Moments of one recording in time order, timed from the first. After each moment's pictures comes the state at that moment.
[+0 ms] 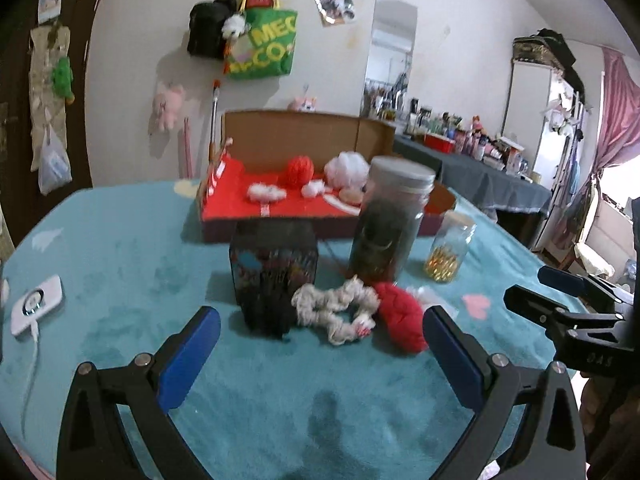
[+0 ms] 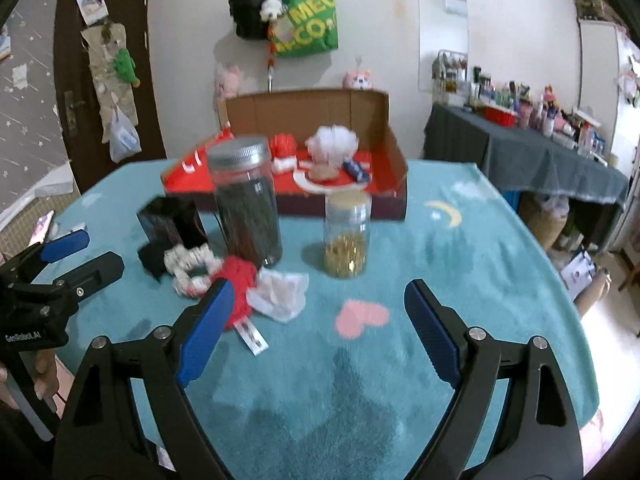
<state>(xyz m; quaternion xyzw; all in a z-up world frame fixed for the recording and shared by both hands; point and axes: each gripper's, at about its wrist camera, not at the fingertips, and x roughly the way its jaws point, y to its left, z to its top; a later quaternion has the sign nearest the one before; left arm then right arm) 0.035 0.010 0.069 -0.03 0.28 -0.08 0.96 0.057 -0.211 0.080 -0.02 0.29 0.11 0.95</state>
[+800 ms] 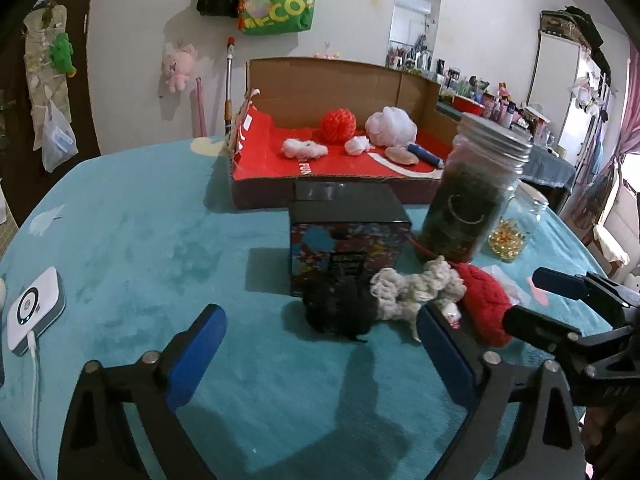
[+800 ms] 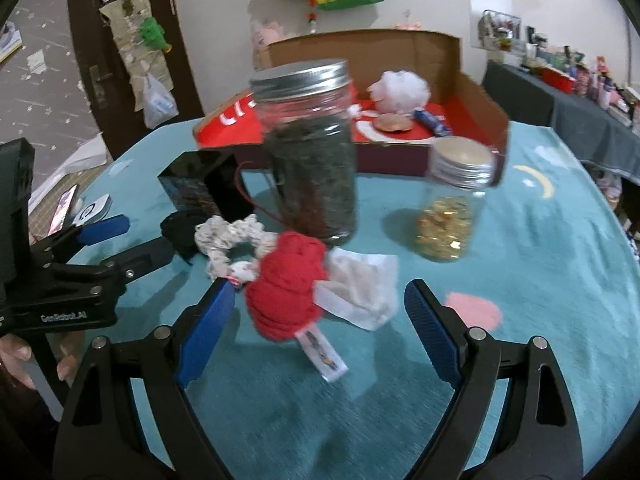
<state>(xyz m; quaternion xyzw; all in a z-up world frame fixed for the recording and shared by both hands) 0.089 0.047 0.046 -0.01 0.36 -0.06 0.93 0.106 -0.154 0.050 -0.01 0.36 0.21 0.91</state>
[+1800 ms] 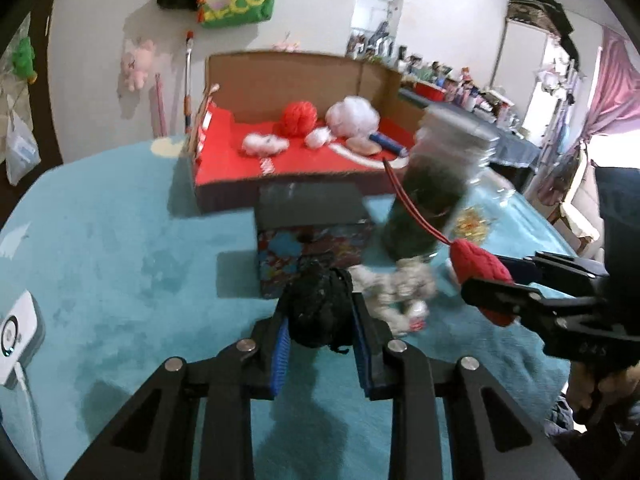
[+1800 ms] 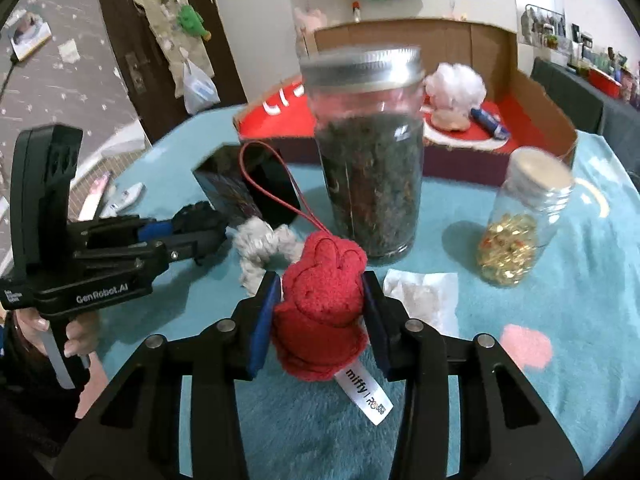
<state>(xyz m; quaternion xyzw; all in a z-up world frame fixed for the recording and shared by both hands) 0.084 0.043 0.061 -0.01 0.37 -0.14 0.92 0.116 -0.149 0.055 0.00 0.37 0.28 0.89</state>
